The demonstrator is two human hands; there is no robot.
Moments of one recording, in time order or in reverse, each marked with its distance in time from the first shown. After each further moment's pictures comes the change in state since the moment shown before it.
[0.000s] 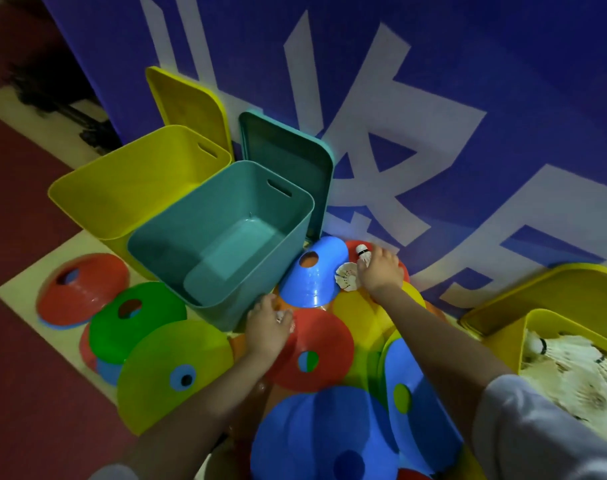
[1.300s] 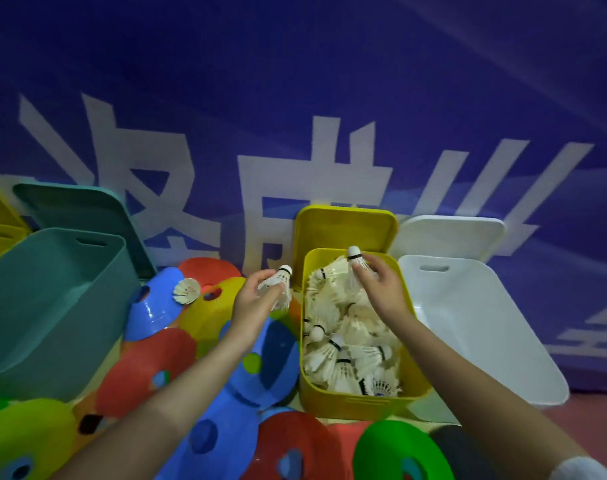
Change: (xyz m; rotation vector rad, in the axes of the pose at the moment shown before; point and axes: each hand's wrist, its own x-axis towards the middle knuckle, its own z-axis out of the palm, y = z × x) left_hand -0.191 0.233 0.078 -0.678 -0.434 0.341; right_hand -0.227 0.278 -0.168 0.793 0.531 0.101
